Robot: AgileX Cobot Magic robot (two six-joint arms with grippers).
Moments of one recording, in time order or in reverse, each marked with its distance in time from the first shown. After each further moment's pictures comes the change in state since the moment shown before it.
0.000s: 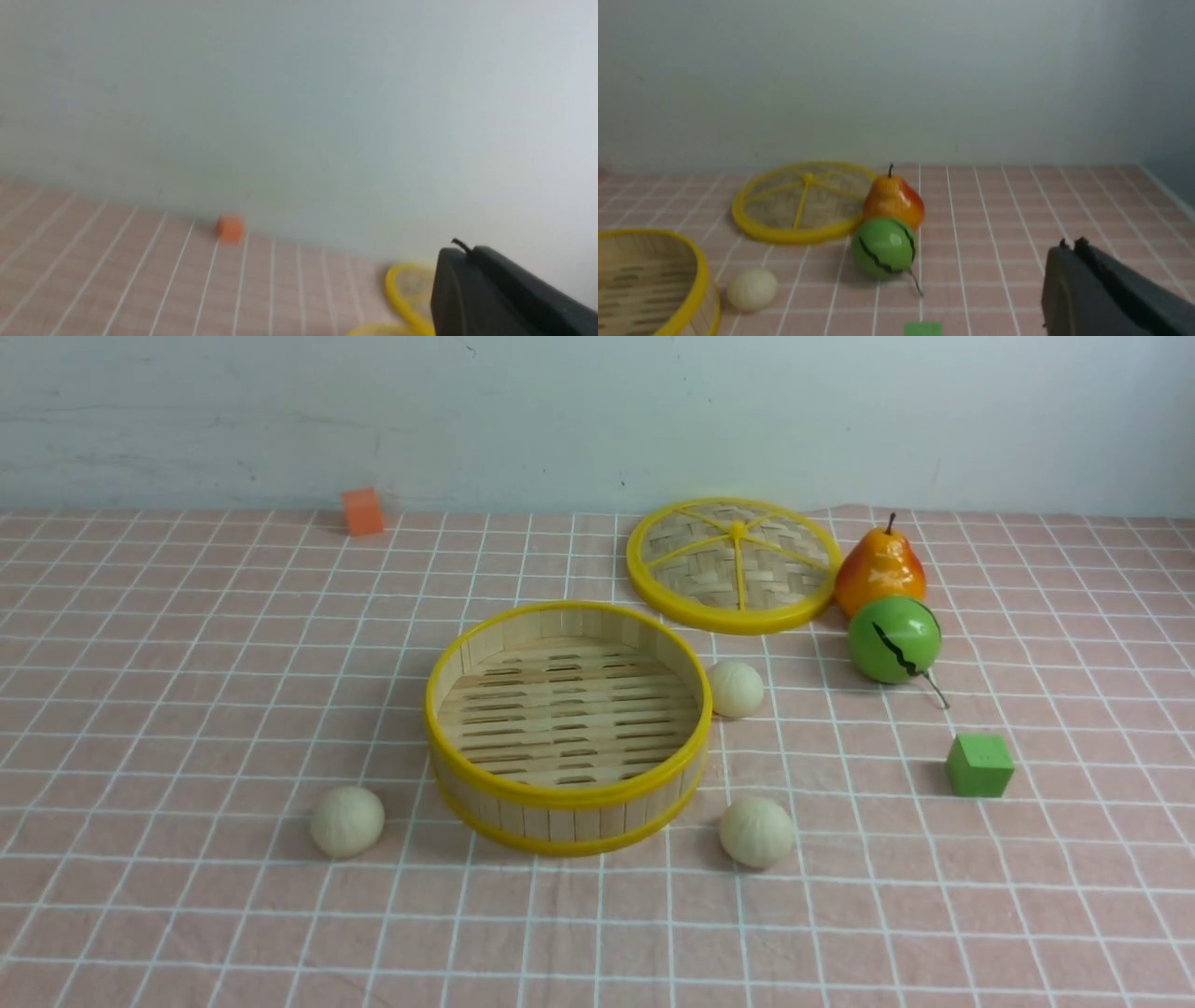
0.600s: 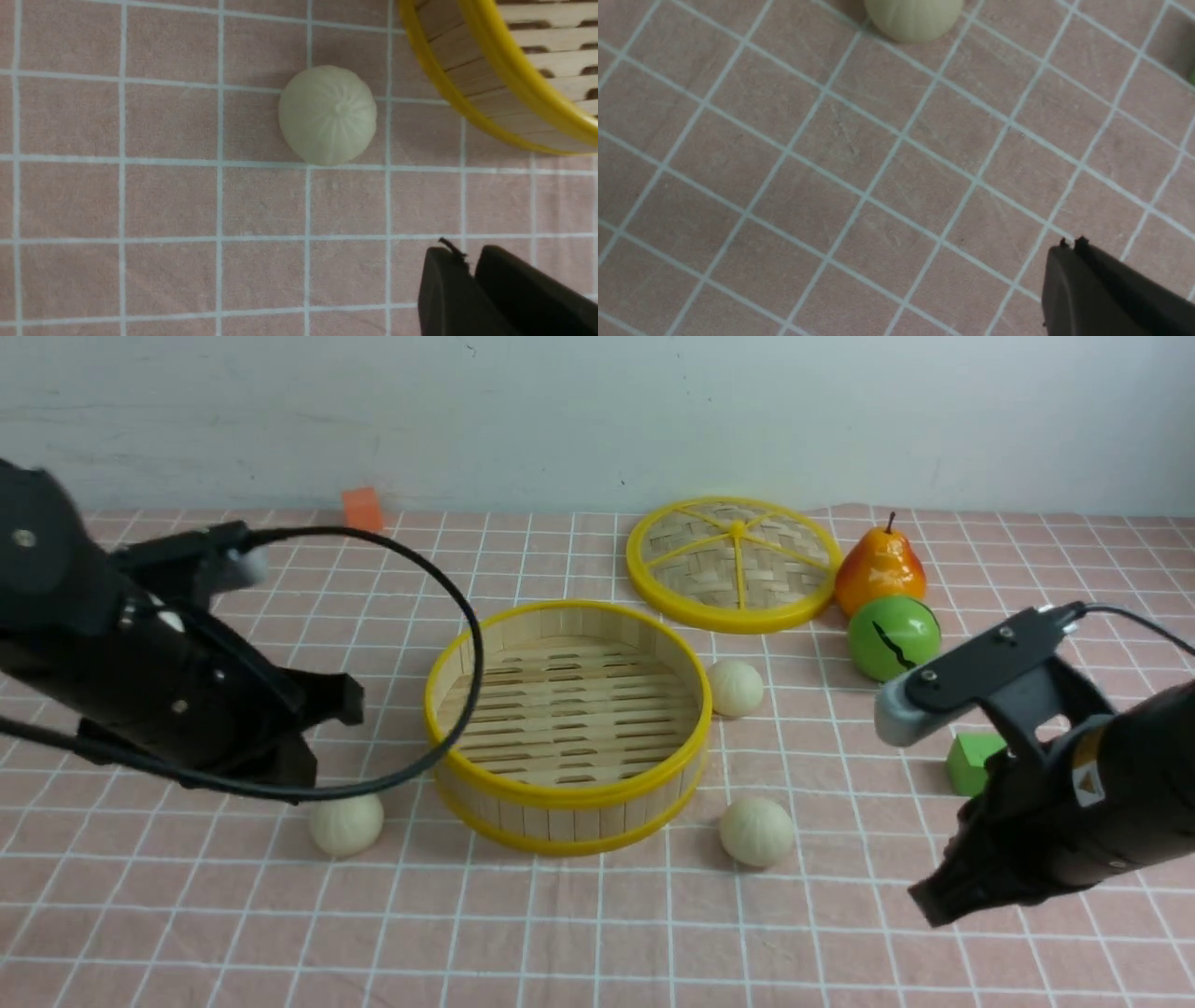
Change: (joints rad) right arm 0.480 0.601 -0.402 0.308 0.713 -0.476; left arm -0.113 0.823 -0.358 -0.193 0.611 0.269
